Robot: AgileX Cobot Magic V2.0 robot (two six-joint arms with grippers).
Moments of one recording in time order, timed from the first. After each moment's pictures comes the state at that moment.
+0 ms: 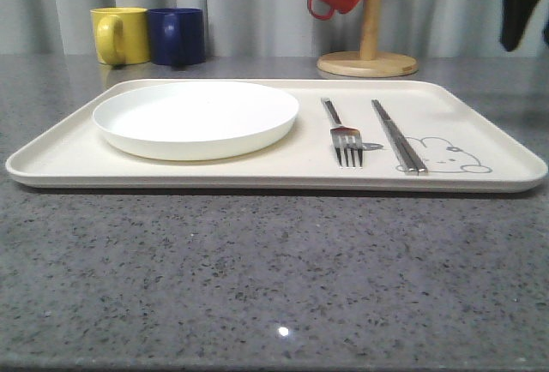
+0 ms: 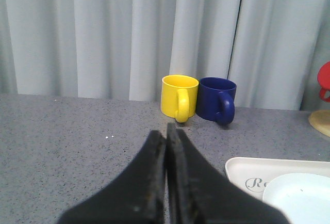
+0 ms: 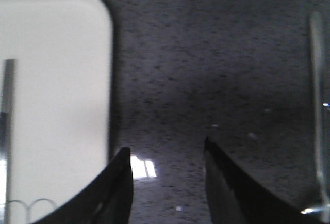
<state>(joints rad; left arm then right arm) -0.08 0.55 -0.47 -0.54 -0.02 0.48 0.10 1.64 -1.47 -0.08 1.03 0.25</state>
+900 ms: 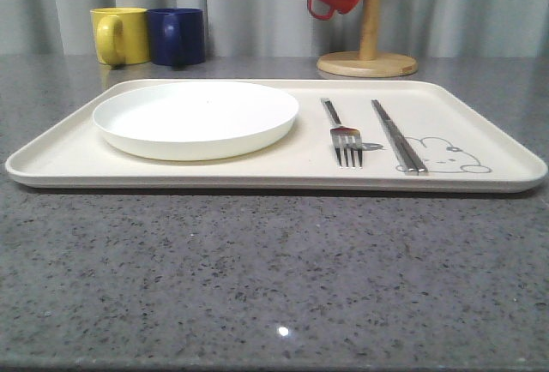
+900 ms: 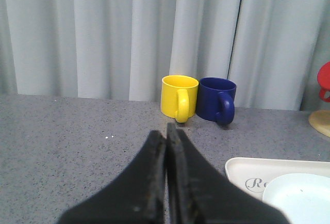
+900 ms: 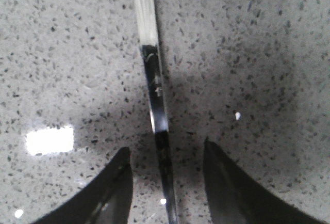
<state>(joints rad) -0.08 0.55 -0.47 -0.54 -0.02 0.48 -0.20 1.83 -1.47 0.03 1.02 -0.02</state>
